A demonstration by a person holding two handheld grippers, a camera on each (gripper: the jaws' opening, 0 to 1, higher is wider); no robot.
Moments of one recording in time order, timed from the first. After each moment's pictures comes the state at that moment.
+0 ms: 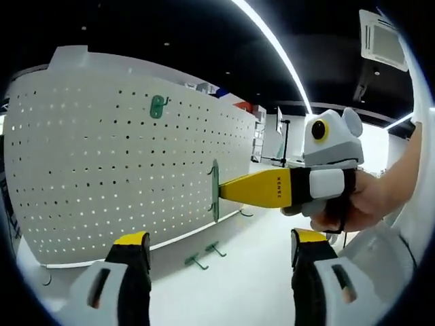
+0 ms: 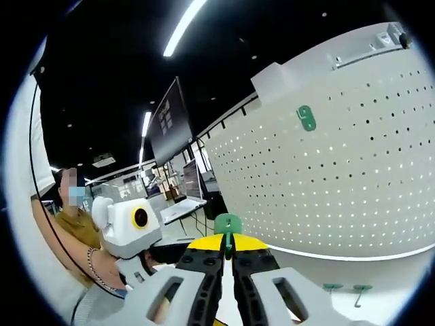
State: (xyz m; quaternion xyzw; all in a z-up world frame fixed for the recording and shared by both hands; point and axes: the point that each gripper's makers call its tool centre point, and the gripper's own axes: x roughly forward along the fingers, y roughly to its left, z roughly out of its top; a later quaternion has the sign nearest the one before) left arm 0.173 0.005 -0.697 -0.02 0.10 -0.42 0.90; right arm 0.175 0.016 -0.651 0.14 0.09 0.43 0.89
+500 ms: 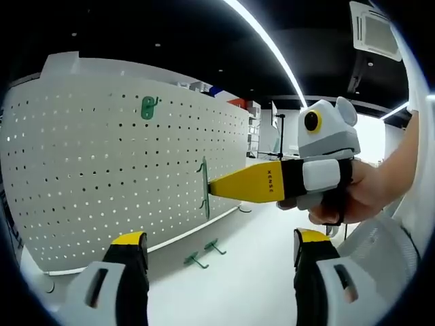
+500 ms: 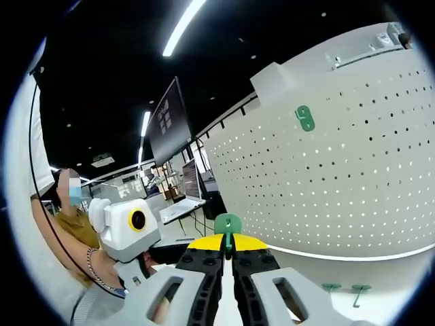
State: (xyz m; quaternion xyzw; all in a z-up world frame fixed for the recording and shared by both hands) left arm 0.170 0.000 -0.700 0.00 0.10 -0.43 0.90; right arm 0.176 0.015 -0.651 0.13 0.09 0.43 0.89
